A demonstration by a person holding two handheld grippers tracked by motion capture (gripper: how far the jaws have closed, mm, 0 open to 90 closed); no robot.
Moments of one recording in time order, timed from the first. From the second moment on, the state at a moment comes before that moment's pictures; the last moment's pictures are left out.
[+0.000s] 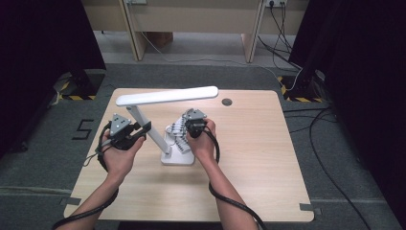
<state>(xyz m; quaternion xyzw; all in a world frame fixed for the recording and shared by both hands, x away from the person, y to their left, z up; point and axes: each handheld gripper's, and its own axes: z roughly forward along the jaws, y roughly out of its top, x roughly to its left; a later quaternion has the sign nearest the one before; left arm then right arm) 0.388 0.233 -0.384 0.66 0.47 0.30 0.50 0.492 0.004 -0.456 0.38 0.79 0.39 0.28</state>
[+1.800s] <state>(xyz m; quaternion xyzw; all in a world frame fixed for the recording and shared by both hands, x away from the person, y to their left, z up) 0.384 0.231 -0.385 0.66 0.47 0.31 0.49 0.511 -0.005 -0.489 0.40 0.82 0.33 0.24</state>
